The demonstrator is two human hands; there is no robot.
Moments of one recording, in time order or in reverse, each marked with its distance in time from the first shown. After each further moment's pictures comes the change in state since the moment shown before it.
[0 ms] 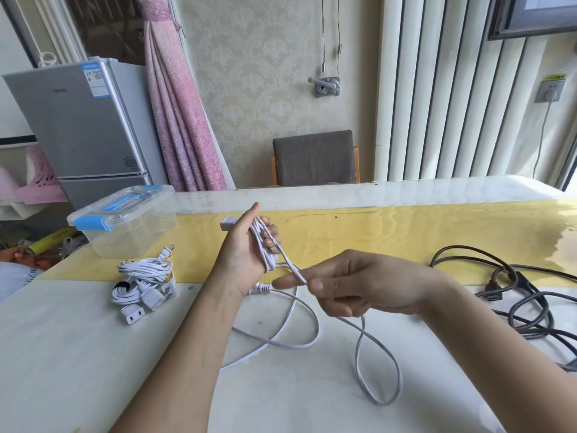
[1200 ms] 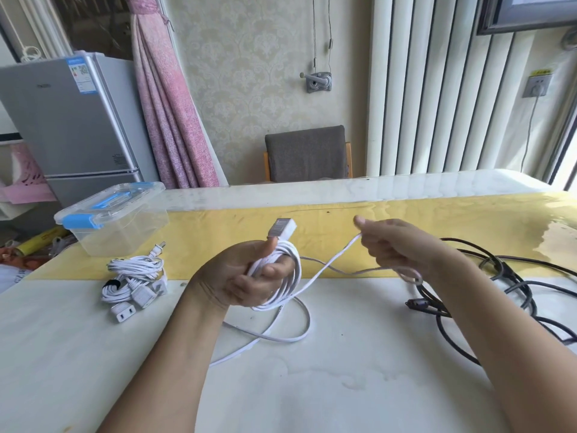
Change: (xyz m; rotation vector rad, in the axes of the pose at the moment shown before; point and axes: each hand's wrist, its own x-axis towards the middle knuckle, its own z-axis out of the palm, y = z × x) left_hand -0.022 0.008 -0.017 0.159 -1.010 -0.651; right_hand -0.027 0.029 -0.062 0.158 0.647 0.108
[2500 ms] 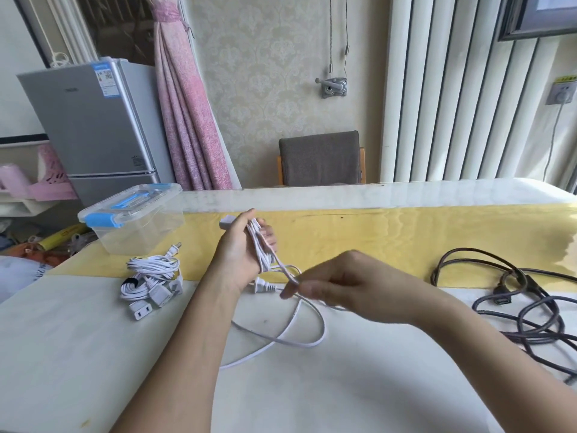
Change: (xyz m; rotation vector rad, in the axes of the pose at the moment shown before) left_hand 0.013 0.015 -0.023 -0.211 1.077 0.618; right_hand -0.036 -0.031 0.090 -0.677 -0.308 -0.410
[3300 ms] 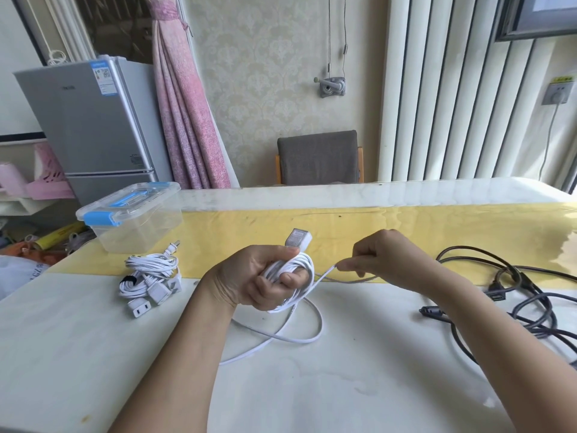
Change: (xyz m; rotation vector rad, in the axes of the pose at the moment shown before) left_hand -0.020 -0.001 -0.011 0.468 -1.079 -0.765; right_hand 0.000 0.060 -0.028 -0.210 0.261 0.396
